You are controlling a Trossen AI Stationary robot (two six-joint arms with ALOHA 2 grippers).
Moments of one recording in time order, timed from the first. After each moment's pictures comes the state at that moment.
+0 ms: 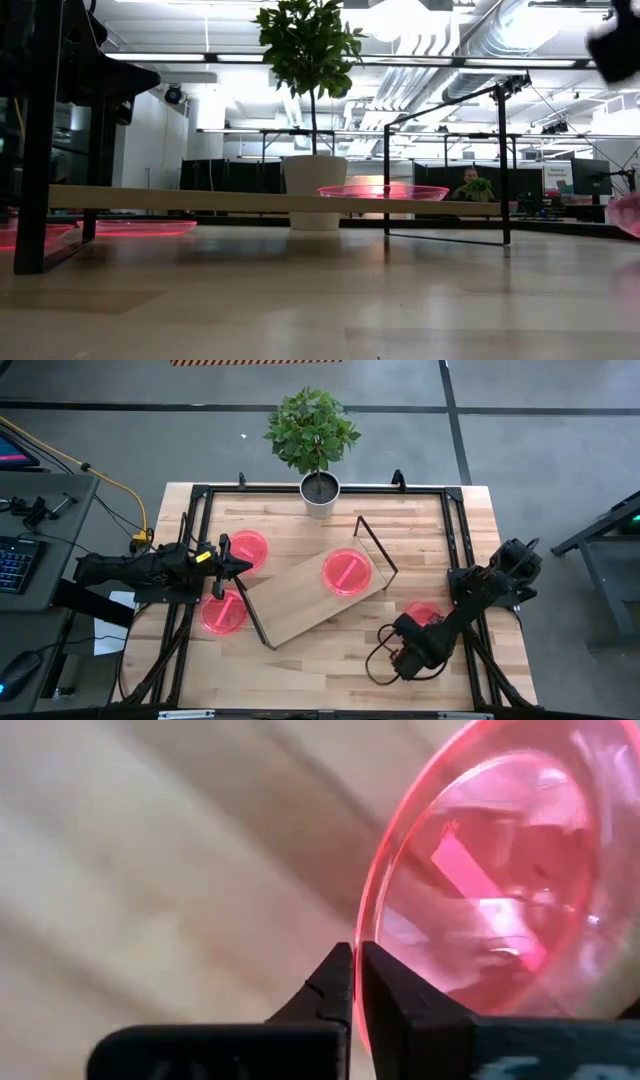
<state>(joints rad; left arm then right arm) -0.02 0.01 0.01 0.02 -0.06 -0.10 0.75 1.72 1.13 -1.06 0.05 1.58</state>
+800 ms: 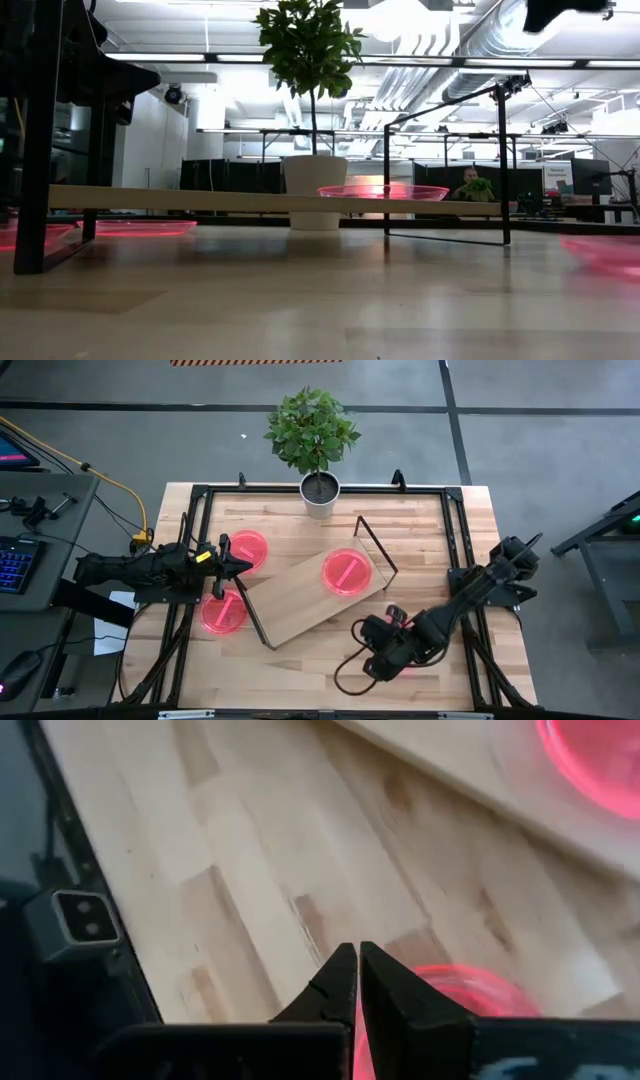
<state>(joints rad) -0.02 0.01 0.01 0.02 -0.06 -0.10 0.66 1.72 1.44 -0.93 0.33 1.09</state>
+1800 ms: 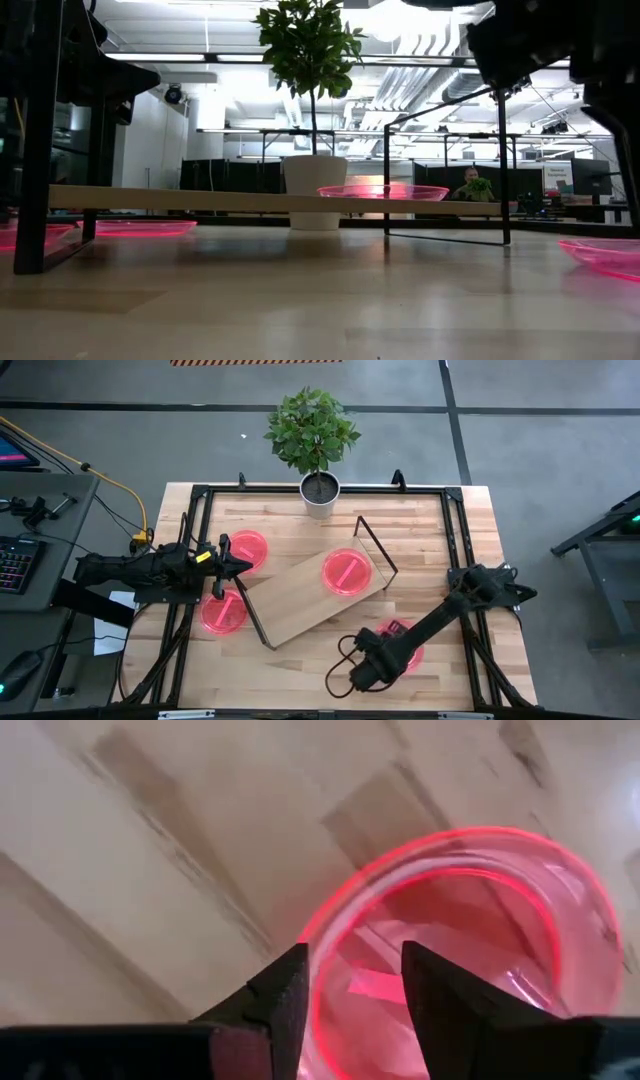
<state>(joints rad) -0.02 0.01 0.01 0.02 -0.06 -0.10 0.64 2.08 1.55 -1.13 0.10 1.31</state>
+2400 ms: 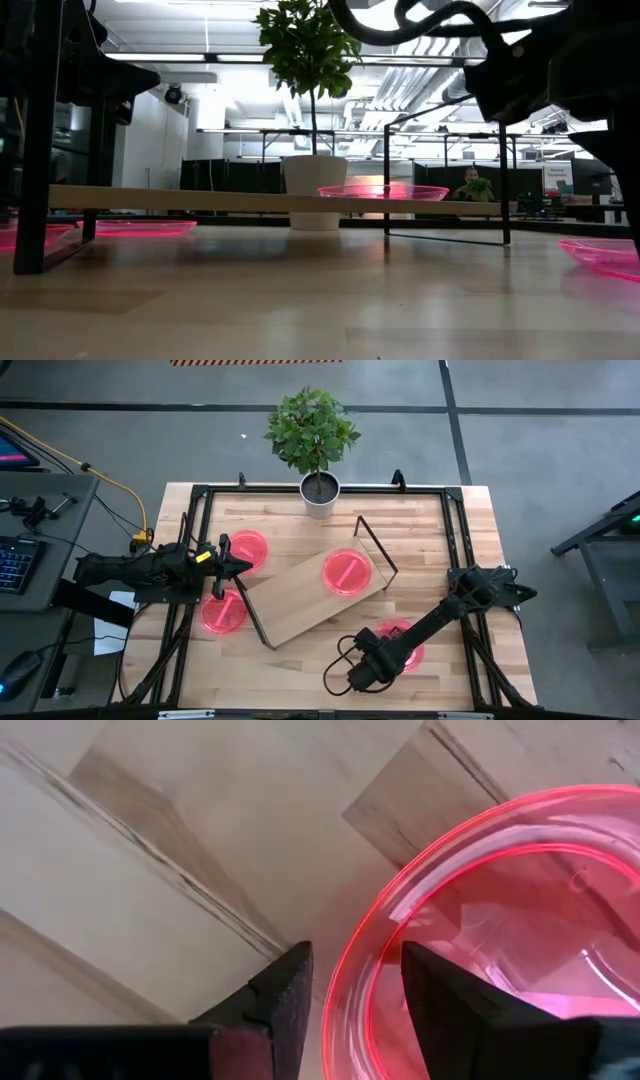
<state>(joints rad) -0.02 0.01 0.01 0.02 -0.06 -0.10 0.64 2.11 1.50 -1.01 0.06 1.47</state>
